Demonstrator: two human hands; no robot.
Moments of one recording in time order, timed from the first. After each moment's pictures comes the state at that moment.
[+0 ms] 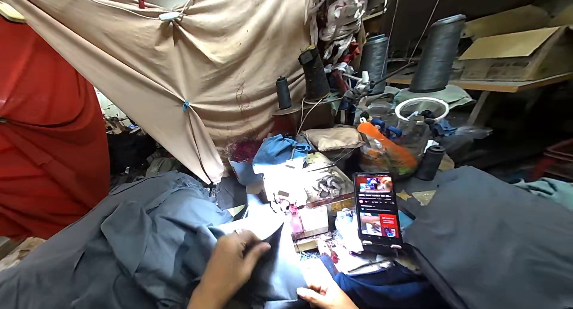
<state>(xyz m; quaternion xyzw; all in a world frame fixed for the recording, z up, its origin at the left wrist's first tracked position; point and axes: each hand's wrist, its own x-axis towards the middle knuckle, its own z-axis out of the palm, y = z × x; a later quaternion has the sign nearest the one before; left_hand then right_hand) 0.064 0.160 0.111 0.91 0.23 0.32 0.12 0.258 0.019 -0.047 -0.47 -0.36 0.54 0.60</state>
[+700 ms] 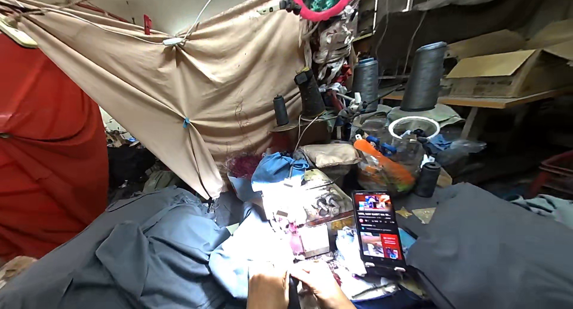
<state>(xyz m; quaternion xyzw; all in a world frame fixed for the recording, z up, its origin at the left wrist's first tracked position) 0.129 0.128 0.047 0.90 0.31 0.30 -0.01 0.278 0.087 -0.013 -0.53 -0.36 0.44 0.63</state>
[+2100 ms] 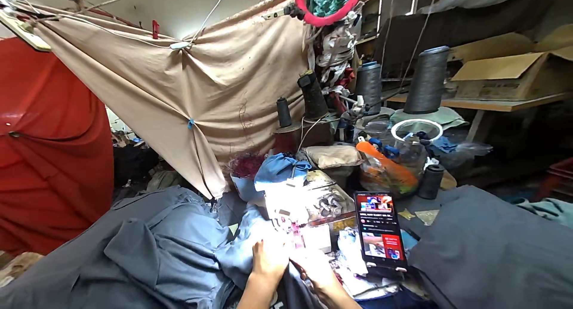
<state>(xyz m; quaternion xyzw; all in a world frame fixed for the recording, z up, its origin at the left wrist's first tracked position) 0.167 0.172 0.079 0.90 0.42 0.12 0.10 0.275 0.106 0.007 -0.56 -0.31 0.40 0.65</state>
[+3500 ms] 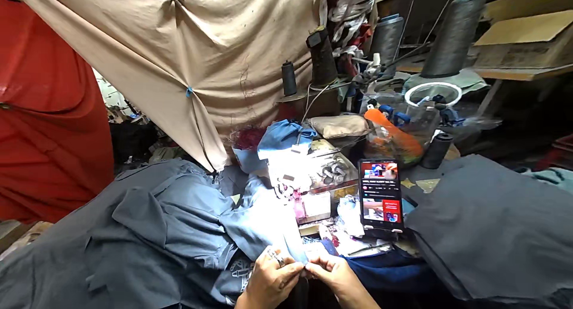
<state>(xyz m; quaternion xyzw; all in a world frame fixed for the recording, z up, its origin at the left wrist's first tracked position) 0.089 0.136 -0.015 0.90 0.03 0.43 0.08 0.251 0.018 -0.025 -0.49 -0.36 0.43 0.66</state>
